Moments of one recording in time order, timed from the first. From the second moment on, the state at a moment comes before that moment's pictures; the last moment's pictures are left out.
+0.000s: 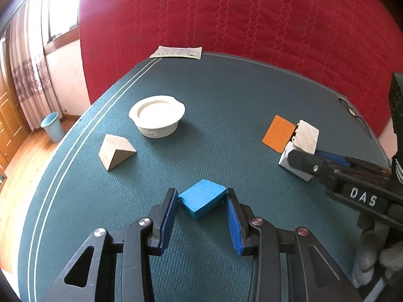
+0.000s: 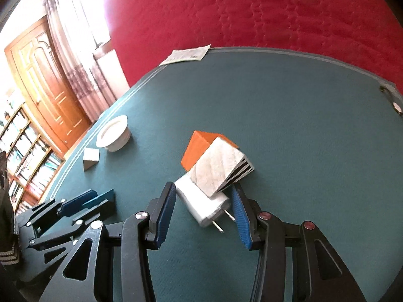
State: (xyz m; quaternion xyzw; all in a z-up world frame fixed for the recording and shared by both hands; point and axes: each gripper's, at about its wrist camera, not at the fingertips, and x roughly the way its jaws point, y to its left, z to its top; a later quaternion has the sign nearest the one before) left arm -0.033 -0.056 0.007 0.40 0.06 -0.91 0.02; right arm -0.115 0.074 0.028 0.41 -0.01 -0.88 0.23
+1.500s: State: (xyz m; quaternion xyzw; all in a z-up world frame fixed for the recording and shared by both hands) left arm -0.027 -0.048 0.010 0.40 0.05 -0.91 0.01; right arm -0.052 0.131 0.025 0.41 -0.02 -0.90 0.15
